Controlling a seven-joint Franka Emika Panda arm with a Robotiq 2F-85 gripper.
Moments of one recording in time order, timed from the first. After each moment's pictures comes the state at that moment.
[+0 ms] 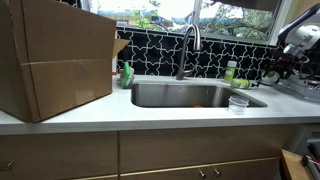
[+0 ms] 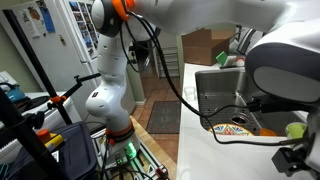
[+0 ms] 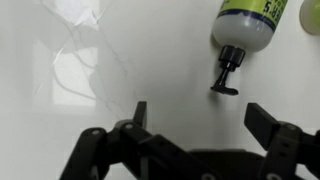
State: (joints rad) arm -0.67 0.38 -0.71 -1.71 0.61 1.95 0.69
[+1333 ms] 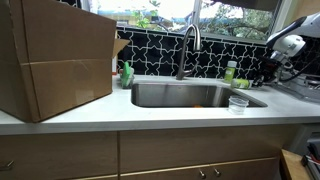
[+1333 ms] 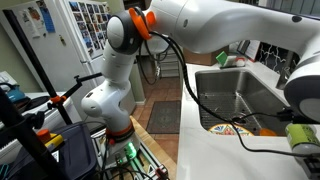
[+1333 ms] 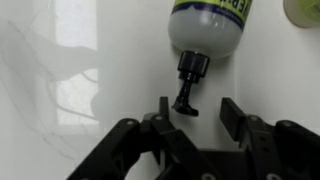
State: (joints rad) arm -0.93 0.57 -0.41 -1.48 0.61 1.92 0.85
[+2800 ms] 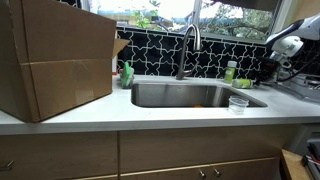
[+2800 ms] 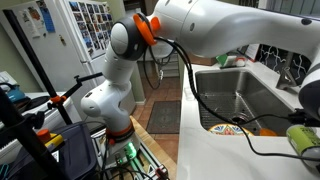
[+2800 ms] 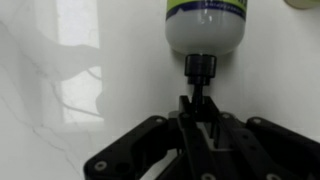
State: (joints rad) arm -0.97 0.62 -0.37 -1.38 0.57 1.89 0.91
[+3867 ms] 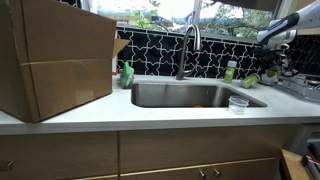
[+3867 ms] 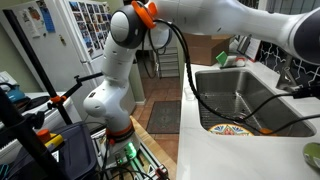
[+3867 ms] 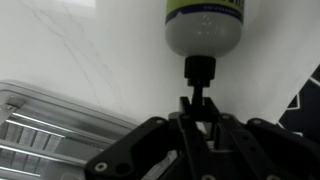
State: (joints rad) arm -0.79 0.52 -0.44 -1.39 0.04 2.09 1.04
